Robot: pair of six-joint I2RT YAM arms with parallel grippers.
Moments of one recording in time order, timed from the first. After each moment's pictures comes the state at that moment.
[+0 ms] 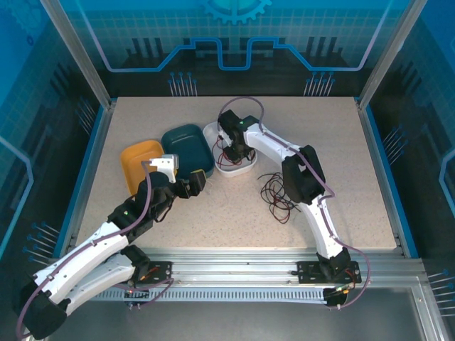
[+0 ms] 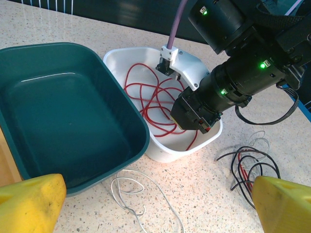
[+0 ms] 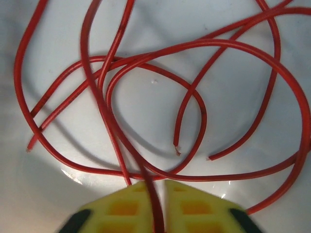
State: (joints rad) left arm -0.61 0.77 0.57 -0.19 -0.23 -0.51; right arm 0.61 2.34 2.05 -1.02 0.11 -0.03
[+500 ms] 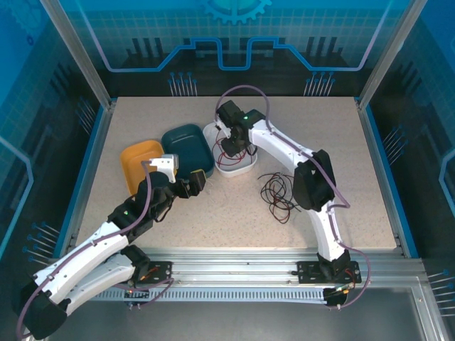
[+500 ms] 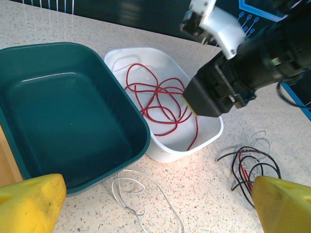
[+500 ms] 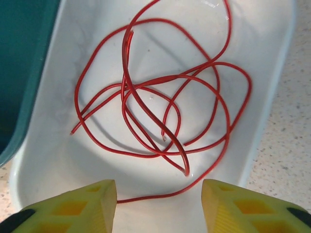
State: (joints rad) left arm -0.61 0.77 0.57 -0.19 -0.23 -0.51; right arm 0.64 2.17 2.02 -1.02 0.16 -0.05
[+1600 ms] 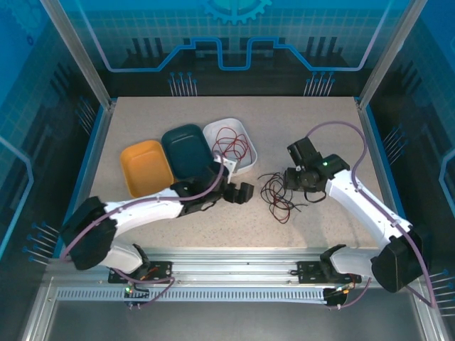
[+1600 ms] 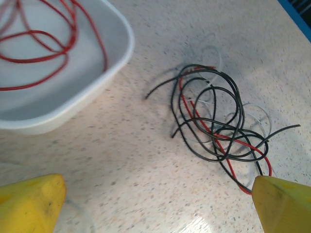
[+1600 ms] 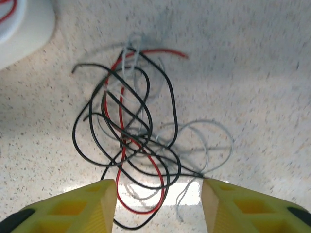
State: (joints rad) left arm -0.84 1.47 0.85 -0.04 -0.06 -0.49; right arm 0.44 1.23 1.04 -1.01 0.13 0.55
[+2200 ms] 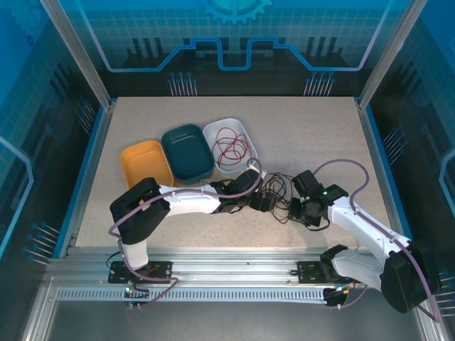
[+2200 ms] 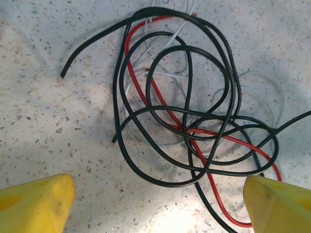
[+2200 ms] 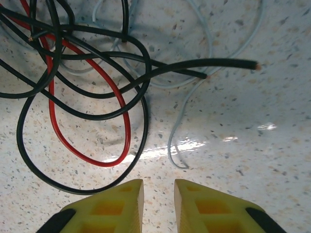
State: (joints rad) left arm -0.96 1.84 1.07 -0.03 -0.06 -0.54; right arm 0.44 1.07 0.62 -0.88 -0.06 0.82
